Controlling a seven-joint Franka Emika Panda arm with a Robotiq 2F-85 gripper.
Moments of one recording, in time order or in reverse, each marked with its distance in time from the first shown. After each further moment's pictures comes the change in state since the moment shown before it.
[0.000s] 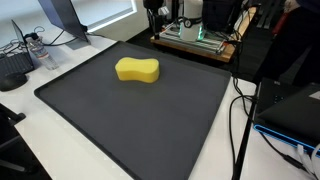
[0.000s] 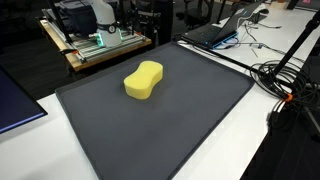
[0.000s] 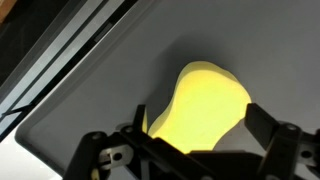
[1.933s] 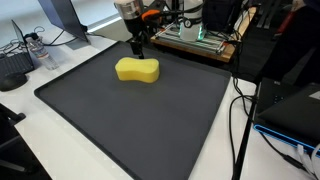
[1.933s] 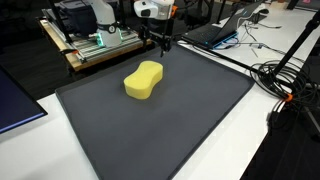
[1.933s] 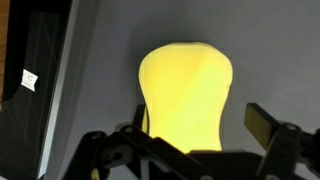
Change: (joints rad) arm -0.020 0.388 -0.022 0.338 0.121 -0.070 0.362
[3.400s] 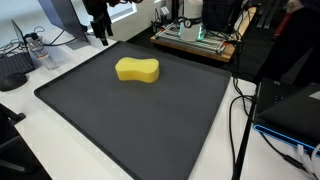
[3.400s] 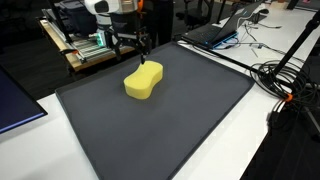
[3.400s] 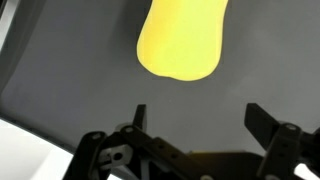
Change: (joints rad) arm -0.153 0.042 -0.131 0.161 0.073 0.050 -0.554
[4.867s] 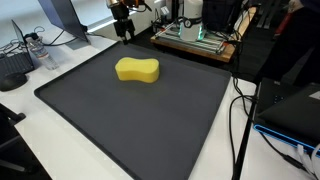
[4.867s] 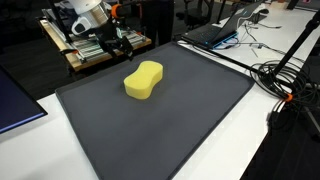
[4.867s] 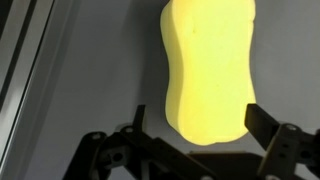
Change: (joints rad) arm -0.079 -0.174 -0.059 -0.411 0.498 0.180 -0.317
